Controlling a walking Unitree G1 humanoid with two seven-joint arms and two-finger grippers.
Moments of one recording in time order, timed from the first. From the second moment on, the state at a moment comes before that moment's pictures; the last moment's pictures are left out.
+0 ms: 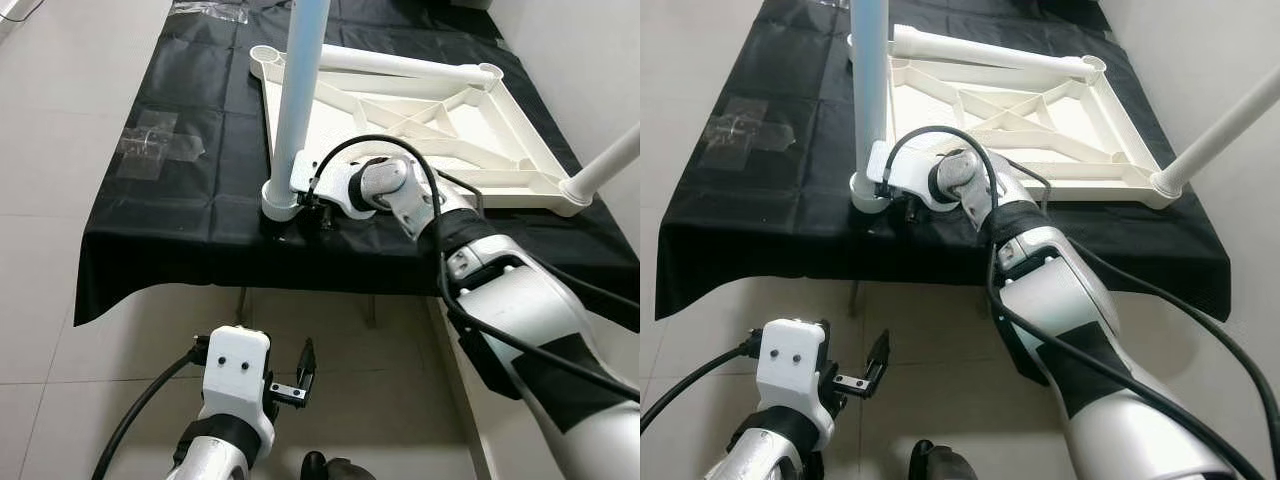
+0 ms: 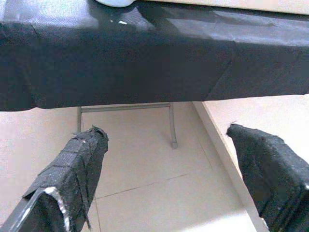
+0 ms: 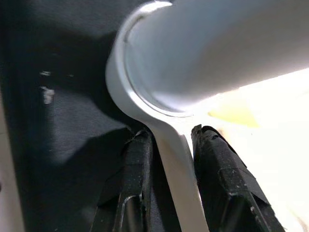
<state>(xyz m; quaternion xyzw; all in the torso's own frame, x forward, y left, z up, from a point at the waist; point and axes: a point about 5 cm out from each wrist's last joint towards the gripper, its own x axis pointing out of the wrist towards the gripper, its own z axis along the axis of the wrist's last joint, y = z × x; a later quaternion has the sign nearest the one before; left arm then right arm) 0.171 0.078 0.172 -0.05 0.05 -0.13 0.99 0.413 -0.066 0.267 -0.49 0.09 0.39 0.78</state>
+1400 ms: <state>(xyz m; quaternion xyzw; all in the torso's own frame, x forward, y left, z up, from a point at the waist) 0.171 0.077 0.173 -0.06 0.05 -0.13 0.99 0.402 -0.071 0.266 -0.70 0.08 0.46 0.54</state>
